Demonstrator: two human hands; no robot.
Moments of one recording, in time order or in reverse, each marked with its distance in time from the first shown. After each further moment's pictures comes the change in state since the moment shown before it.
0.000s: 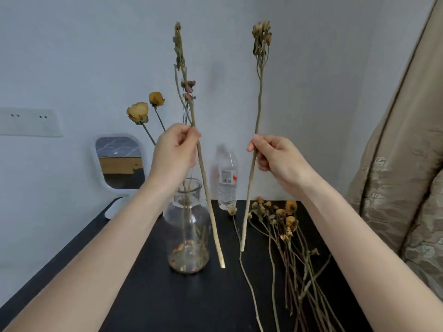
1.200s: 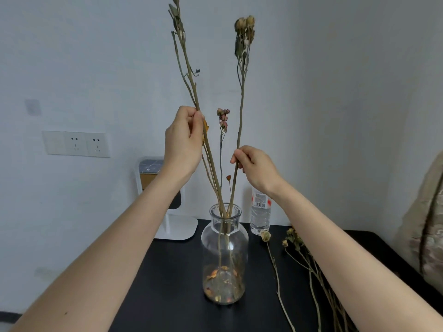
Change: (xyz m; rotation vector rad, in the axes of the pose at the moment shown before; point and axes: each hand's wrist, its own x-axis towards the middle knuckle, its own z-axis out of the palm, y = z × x) left_hand 0.065 0.010 -0.050 0.268 0.236 0.321; right_hand 0.076 0.003 0.090 -0.314 -0.052 -0.254
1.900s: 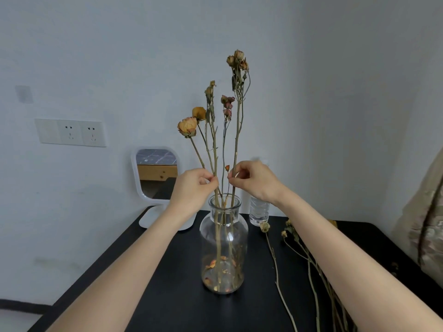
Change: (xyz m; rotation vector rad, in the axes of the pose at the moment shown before) left_hand -0.072 -0.061 0.009 0.240 -0.356 -0.295; right_hand -0.021 0.025 0.012 -0.100 -0.197 0.098
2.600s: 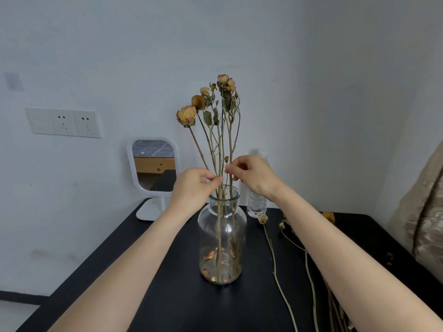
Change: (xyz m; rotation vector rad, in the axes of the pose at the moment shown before) left_hand -0.006 -0.007 0.012 0.024 -0.010 -0.052; right_hand -0.003 0.002 0.007 0.050 0.014 0.088
